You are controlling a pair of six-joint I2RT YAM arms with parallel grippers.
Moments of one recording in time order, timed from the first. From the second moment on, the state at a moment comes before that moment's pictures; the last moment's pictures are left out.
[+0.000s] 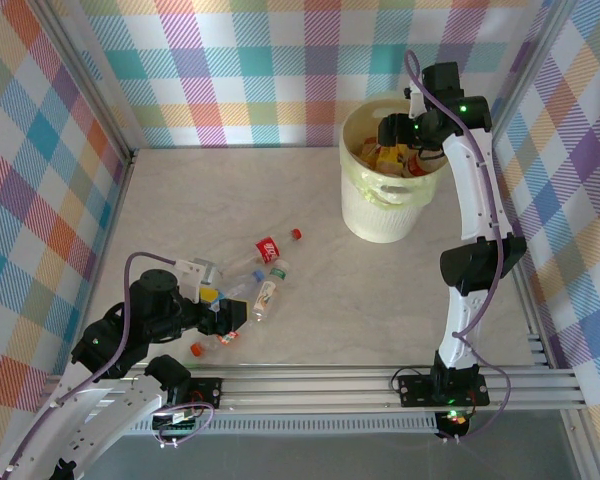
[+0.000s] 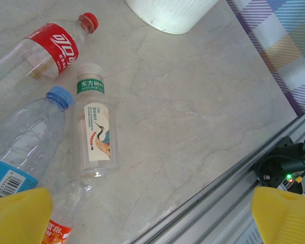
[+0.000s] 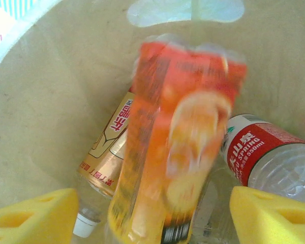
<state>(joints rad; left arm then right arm) -0.60 0.48 0.76 -0.90 0.22 -0.42 0.16 2.05 2.49 -1.31 -0.11 0.15</state>
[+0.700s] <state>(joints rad) -0.60 0.53 0.80 -0.94 0.18 -0.44 0.16 1.75 2.22 -1.23 -0.17 0.15</state>
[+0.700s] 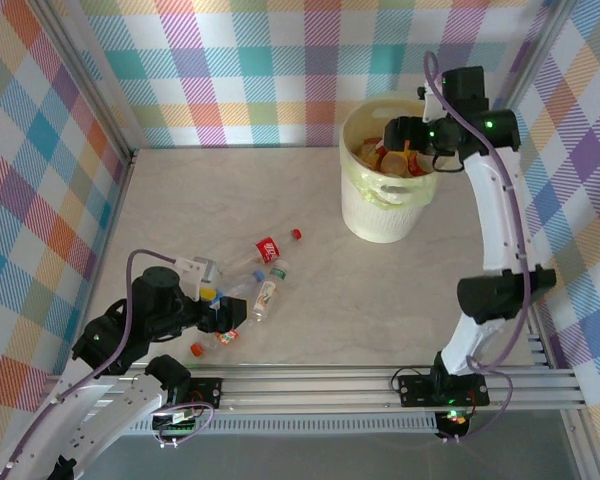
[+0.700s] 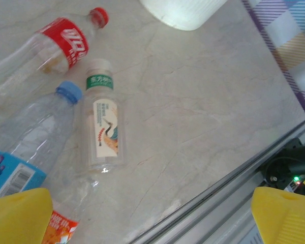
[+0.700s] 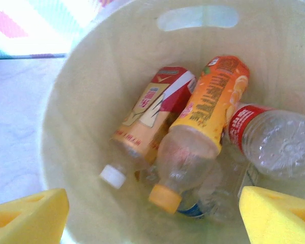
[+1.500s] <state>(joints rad) -0.62 0.99 0.86 -1.19 0.04 -0.63 0.28 1.07 1.22 -0.81 -0.81 0.34</state>
